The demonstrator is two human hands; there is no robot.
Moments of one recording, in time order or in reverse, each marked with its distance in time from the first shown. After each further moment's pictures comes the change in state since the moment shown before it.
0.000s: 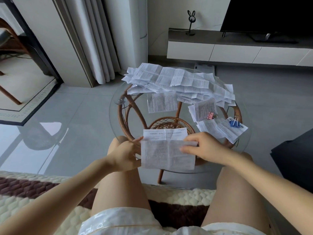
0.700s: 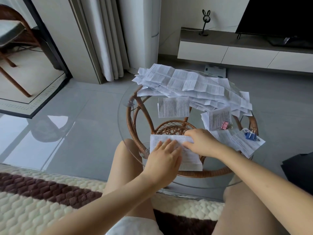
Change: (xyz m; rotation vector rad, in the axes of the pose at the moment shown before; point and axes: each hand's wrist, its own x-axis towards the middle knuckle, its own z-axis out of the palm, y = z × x) left_hand 0.046 0.042 0.055 0.483 0.273 -0.204; right_hand 0.070 -0.008 0.004 -0.501 -0.025 0.086
